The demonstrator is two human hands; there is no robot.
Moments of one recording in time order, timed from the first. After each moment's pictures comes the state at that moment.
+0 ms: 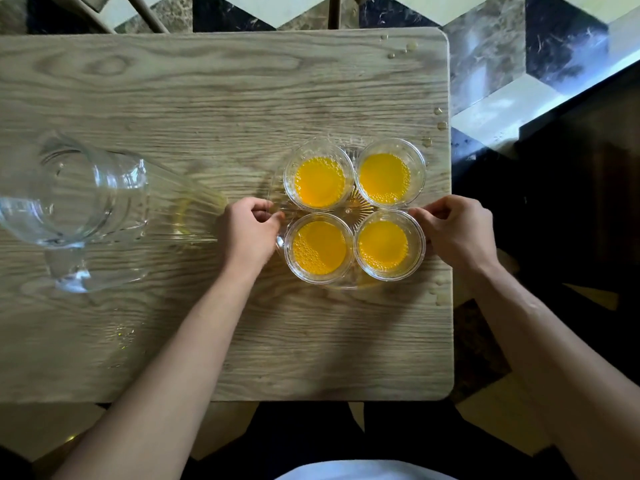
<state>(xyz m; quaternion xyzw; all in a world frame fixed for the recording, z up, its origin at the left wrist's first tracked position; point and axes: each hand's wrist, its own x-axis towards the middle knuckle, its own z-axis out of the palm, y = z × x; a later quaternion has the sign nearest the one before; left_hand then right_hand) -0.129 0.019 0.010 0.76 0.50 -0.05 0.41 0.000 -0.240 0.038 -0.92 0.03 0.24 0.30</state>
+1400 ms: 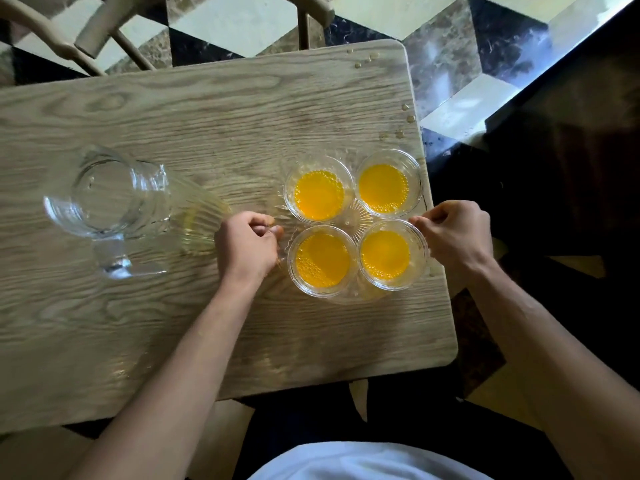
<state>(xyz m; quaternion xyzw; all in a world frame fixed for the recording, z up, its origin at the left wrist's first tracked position) -0.154 0.012 0.043 0.76 0.47 -0.04 0.44 -0.045 -0.253 0.076 -0.93 0.08 0.21 0.30</state>
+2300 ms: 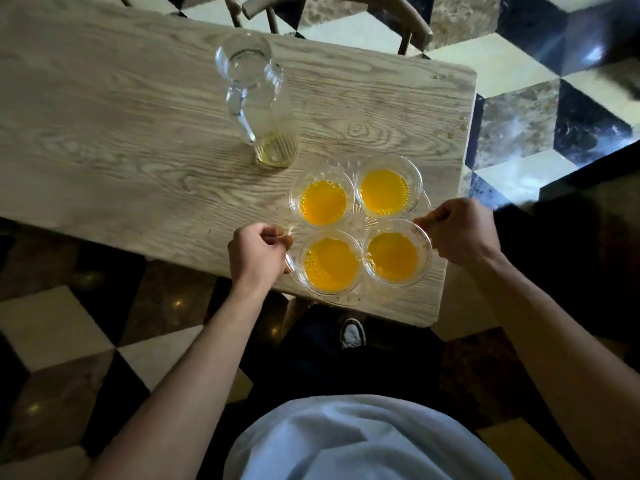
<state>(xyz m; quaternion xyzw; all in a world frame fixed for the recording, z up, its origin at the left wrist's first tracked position) -0.318 -0.073 0.105 0.65 0.59 0.06 0.47 -0.098 -0.270 0.129 -0.92 -0.13 0.27 0.25</state>
